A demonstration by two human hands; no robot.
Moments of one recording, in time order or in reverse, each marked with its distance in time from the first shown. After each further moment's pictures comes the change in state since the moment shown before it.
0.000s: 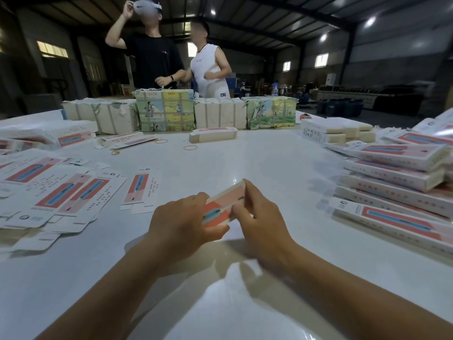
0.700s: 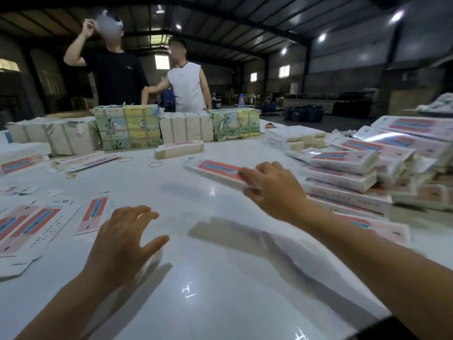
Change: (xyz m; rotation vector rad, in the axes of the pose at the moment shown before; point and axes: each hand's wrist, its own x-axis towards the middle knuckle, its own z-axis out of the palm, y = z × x) left_hand 0.004 -0.028 0.005 -0.038 0.101 0.037; right_hand 0.059 0.031 -0.118 -0.969 0.018 -0.286
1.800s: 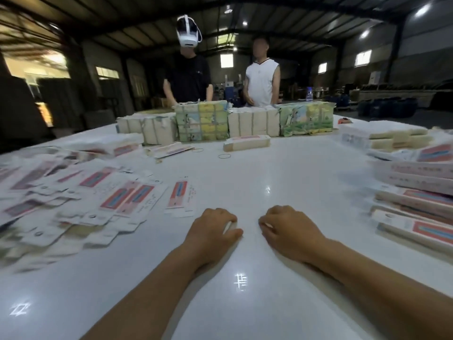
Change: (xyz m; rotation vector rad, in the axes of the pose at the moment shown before) left_hand -0.002 -0.007 0.030 -0.153 -0.198 -0.117; right_hand -0.014 -0.102 0.064 0.237 -0.322 -0.063
